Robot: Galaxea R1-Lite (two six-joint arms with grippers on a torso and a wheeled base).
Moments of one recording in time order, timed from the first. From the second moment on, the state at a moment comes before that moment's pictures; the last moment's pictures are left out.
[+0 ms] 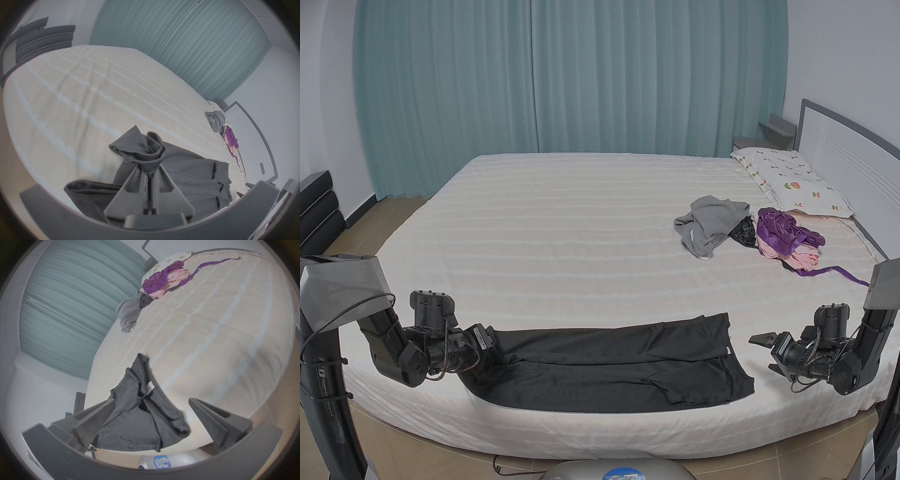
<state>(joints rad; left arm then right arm) -0.11 2.23 -0.63 -0.92 -0.15 -0.58 0.00 2.18 -0.34 -1.16 0.28 0.80</state>
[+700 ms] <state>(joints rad) -0.27 2.14 -0.68 -0.82 -0.03 -0.61 0.00 2.18 -0.33 -1.16 0.28 0.80</state>
